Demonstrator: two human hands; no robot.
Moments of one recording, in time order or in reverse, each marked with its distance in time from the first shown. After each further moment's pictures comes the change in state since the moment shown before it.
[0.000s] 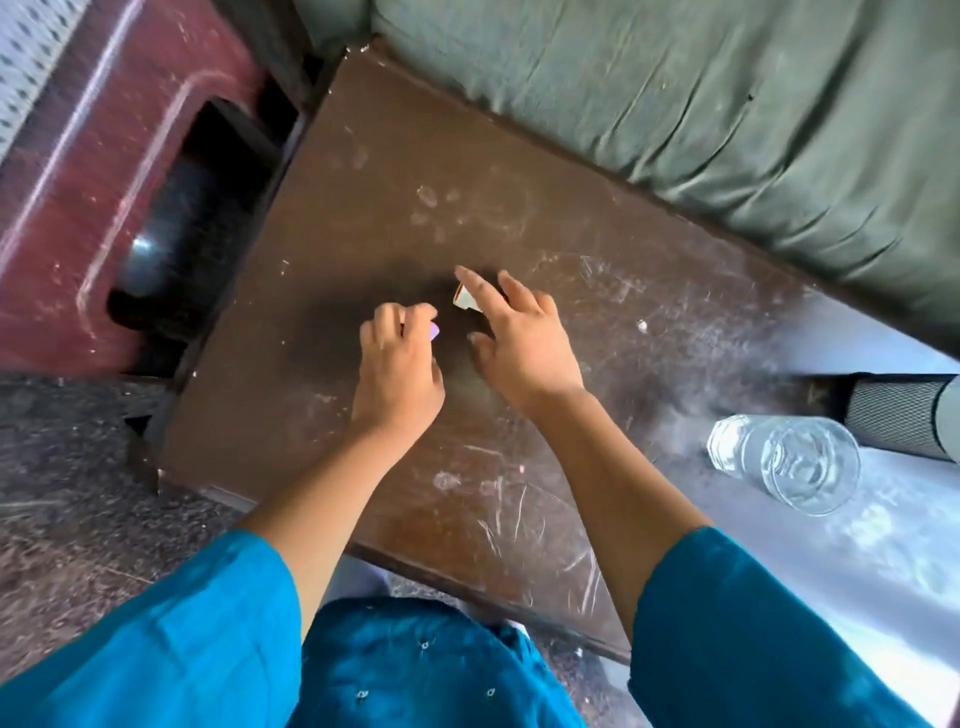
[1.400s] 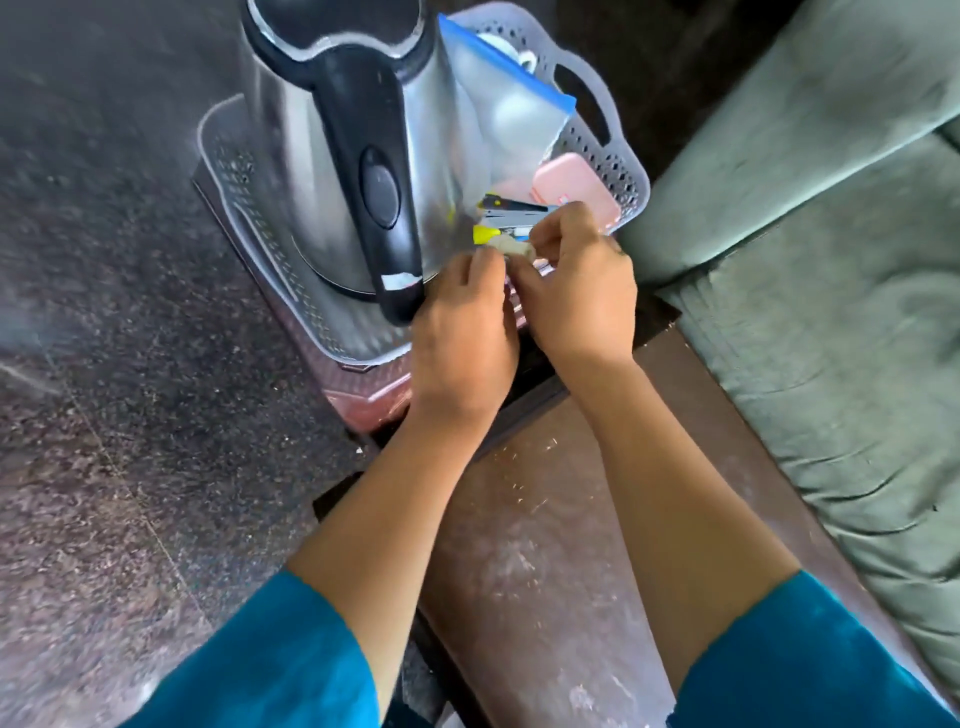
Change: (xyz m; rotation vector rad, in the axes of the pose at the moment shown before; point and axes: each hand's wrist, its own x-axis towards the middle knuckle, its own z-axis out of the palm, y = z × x) left_hand 0.075 -0.138 -0.234 -0.160 0.752 -0.307; right_hand 0.138 -0.334 -0.036 0.123 0.215 -0.410
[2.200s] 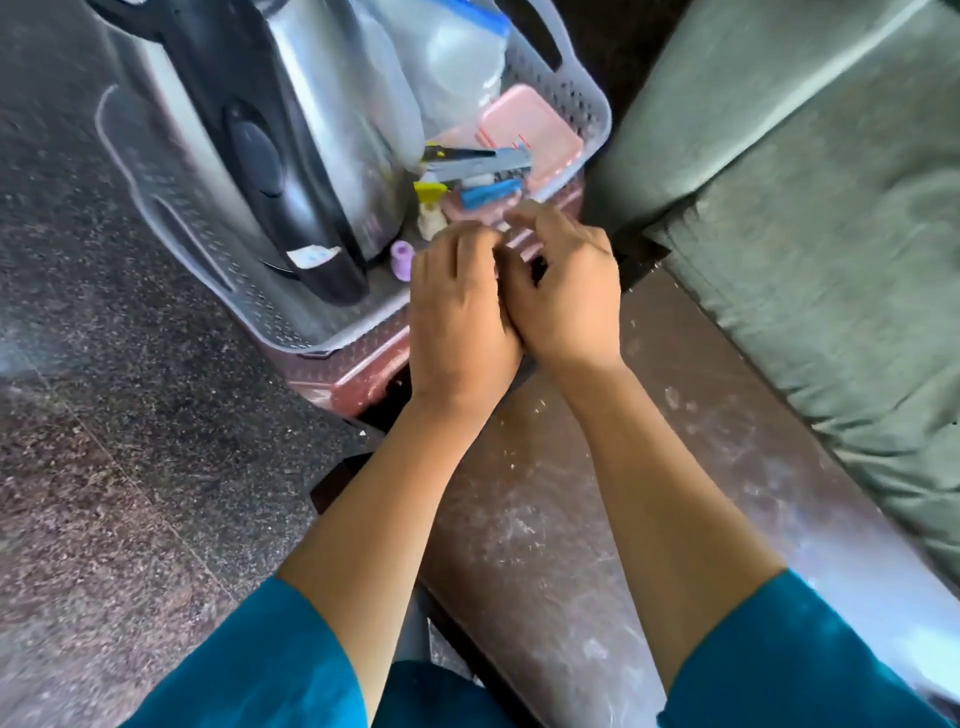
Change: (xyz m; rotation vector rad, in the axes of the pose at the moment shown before) left_hand -0.014 0.021 0.019 -0.090 -0.110 0.049; right_hand -0.026 0.035 -0.001 0.056 0.065 0.025
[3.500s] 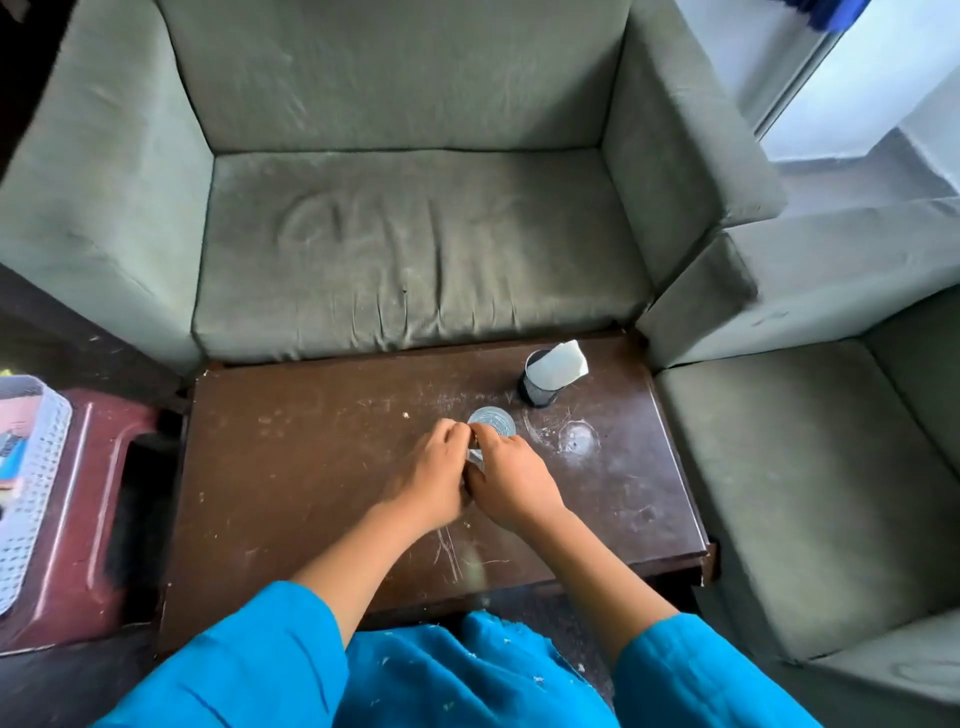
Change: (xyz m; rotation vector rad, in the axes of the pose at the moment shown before) left_hand -0.311 0.343 -0.032 0.187 -1.253 0.829; right_hand -0.430 0.077 -0.344 -0.102 0.136 0.726
